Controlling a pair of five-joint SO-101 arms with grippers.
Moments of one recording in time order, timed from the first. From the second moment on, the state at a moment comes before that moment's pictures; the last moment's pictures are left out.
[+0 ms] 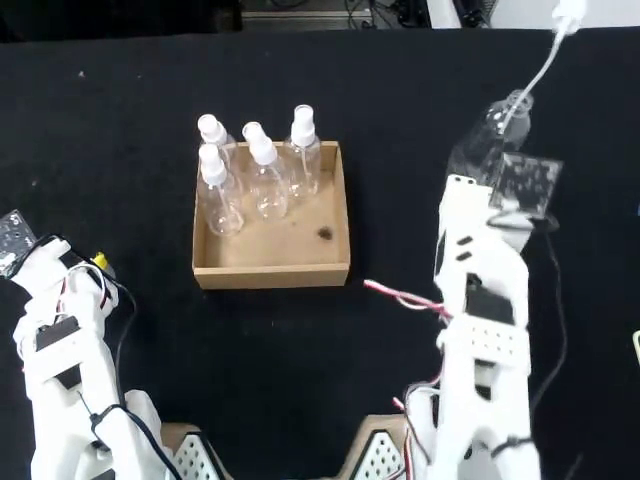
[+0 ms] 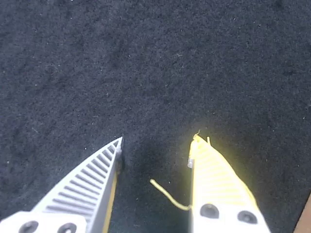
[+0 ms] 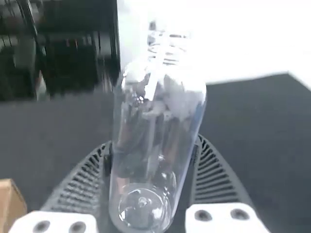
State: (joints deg) left arm -36.0 -45.1 78.4 19.6 6.8; right arm 13.8 -48.7 72.7 -8.0 3.7
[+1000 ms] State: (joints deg) left arm -36.0 -45.1 78.4 19.6 6.8; right arm -8.3 -84.8 80.0 5.4 20.5
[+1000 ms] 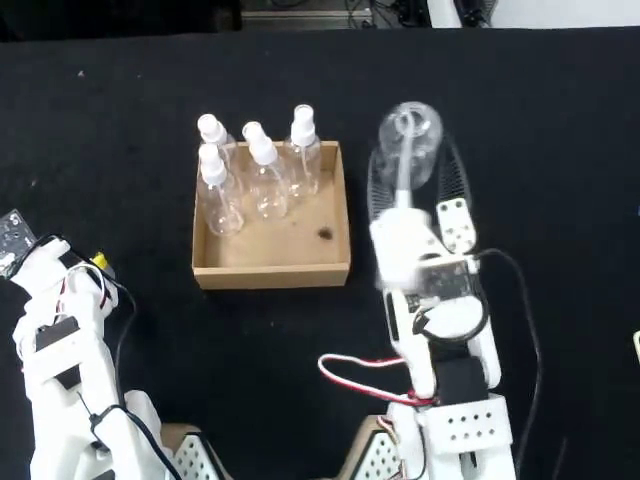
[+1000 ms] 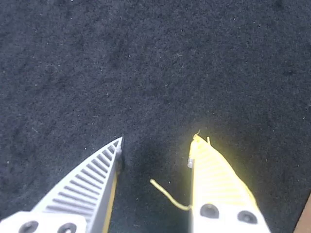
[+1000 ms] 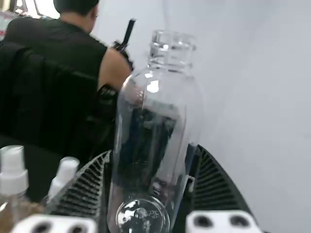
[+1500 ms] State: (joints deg) left arm -33.9 -45.1 59.5 43.8 1.8; right arm -17.8 -84.9 78.9 10.5 15.9
